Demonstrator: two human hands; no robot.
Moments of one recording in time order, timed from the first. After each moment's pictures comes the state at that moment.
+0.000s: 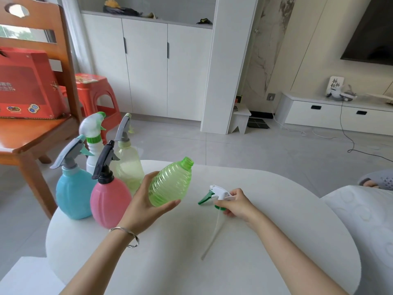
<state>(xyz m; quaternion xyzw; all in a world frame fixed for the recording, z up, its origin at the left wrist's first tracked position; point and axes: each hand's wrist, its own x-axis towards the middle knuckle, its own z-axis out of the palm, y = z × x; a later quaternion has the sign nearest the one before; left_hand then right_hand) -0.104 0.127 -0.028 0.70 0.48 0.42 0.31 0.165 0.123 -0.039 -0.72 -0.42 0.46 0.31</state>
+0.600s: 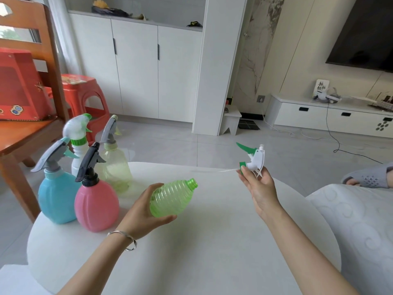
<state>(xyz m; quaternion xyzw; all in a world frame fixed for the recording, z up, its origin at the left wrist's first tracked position) -0.083 0.126 -0.043 0.74 0.48 0.34 0.33 0.211 0.107 0.011 -0.47 -0.34 0.40 0.71</state>
